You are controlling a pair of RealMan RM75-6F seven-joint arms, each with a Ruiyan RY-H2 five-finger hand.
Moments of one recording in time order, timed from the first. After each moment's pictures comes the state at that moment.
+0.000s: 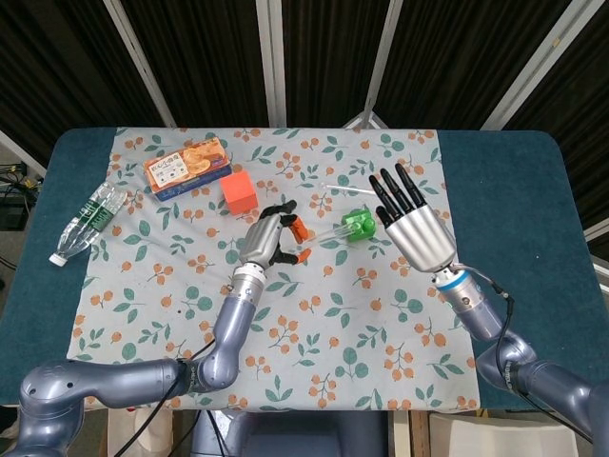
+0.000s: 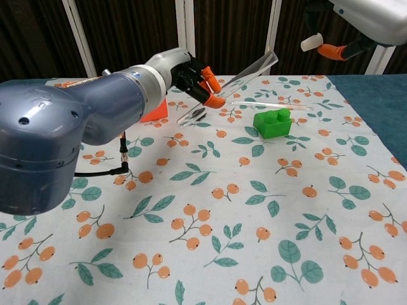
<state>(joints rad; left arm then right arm) -1.00 -1.91 -0.56 -1.41 0.60 1.08 0.34 0.72 -1.52 0.20 -1.04 -1.71 1.43 -0.39</state>
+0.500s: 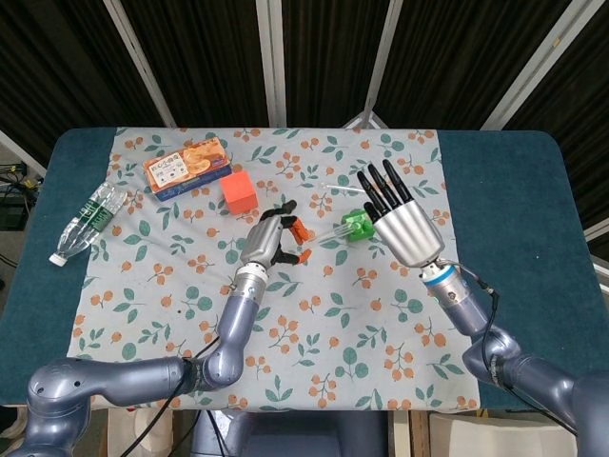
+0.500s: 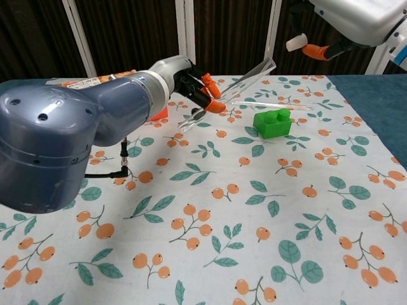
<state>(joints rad) -1.03 -1.93 -0.57 -1.37 0.55 1.07 0.35 0.76 -1.57 0.21 -1.01 -1.69 1.40 -0.40</state>
